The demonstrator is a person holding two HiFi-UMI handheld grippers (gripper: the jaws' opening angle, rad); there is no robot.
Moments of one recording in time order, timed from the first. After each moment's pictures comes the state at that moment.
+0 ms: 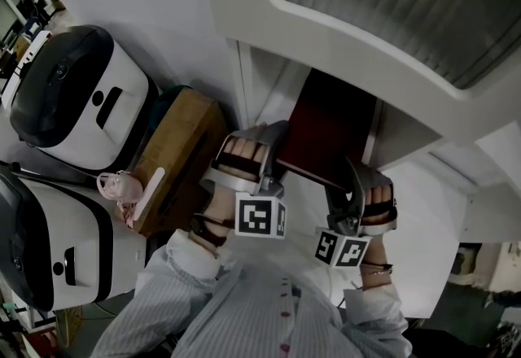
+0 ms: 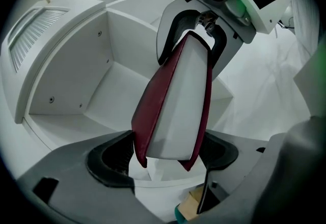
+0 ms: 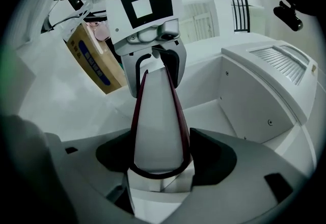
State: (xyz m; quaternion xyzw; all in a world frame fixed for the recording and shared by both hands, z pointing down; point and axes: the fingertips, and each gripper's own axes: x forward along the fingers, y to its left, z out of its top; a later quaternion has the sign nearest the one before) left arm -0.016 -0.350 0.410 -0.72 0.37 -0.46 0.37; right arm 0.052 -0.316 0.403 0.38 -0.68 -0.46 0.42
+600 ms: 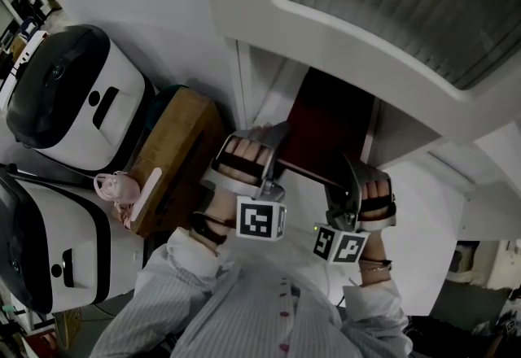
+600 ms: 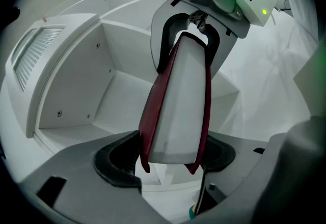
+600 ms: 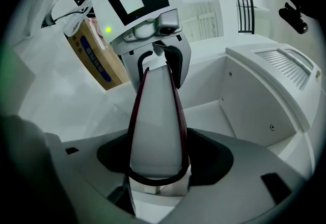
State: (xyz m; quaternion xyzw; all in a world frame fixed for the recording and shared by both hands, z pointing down) left arm -0.012 -0.352 0.404 -0.68 0.37 -0.45 0.43; right arm 0.051 -0.323 0.405 0.38 -0.67 -0.47 0.44
